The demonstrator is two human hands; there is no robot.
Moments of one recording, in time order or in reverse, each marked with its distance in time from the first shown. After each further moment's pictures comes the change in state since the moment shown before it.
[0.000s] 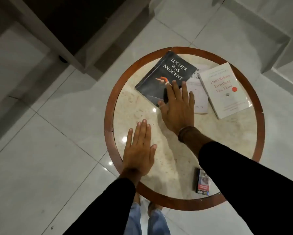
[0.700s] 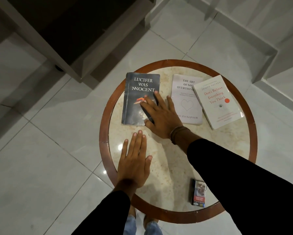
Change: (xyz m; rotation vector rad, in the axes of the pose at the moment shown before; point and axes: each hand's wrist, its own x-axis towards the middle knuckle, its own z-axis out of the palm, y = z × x) left_hand 0.002 -0.001 0.010 0.025 0.019 -0.010; right_hand 0.026 0.003 0.010 -0.240 -0.196 -0.454
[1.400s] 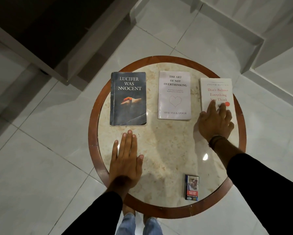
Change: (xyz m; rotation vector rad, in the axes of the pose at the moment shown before) left_hand -0.002 -0.002 0.003 -0.014 -0.025 -0.005; right_hand -0.110 0.122 0.007 0.235 0.061 1.080
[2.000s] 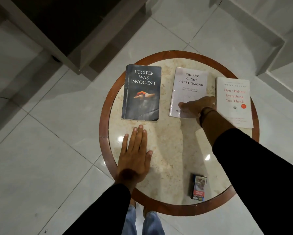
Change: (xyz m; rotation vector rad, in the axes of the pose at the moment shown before) left_hand 0.000 0.004 -0.017 -0.028 -0.056 0.012; right_hand 0.013 -0.109 -0.012 0.478 -0.360 0.245
